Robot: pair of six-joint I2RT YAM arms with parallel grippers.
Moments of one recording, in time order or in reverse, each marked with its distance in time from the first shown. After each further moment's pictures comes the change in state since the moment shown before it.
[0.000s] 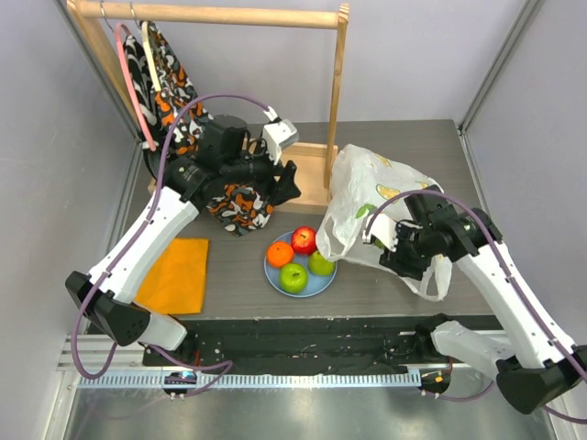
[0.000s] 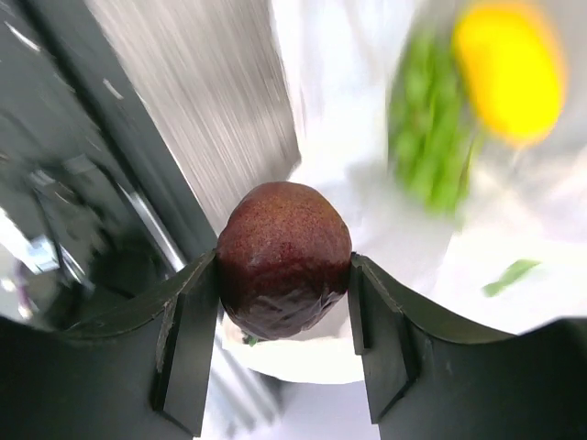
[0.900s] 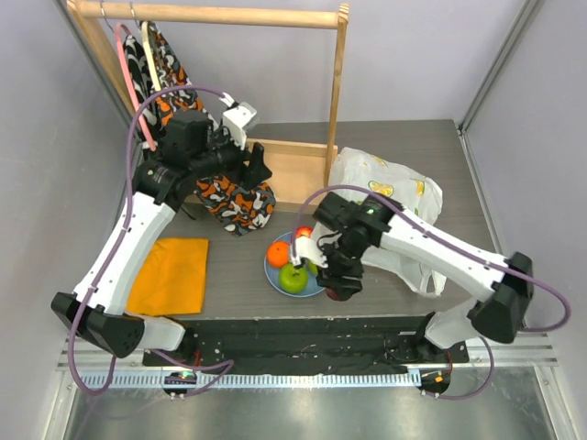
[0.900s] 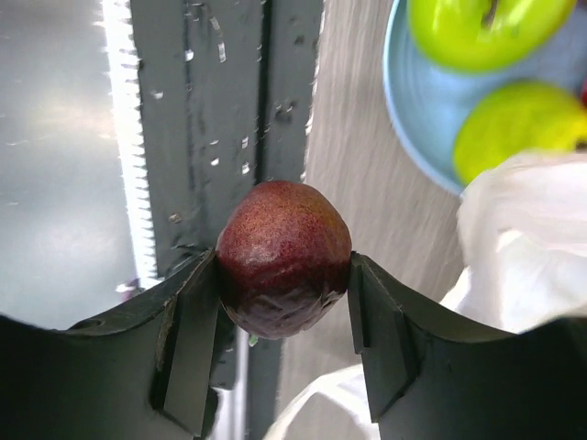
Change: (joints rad) left arm 0.150 -0.085 -0.030 0.020 -0.059 -0.022; right arm 0.524 0.369 0.223 0.018 -0.283 0.161
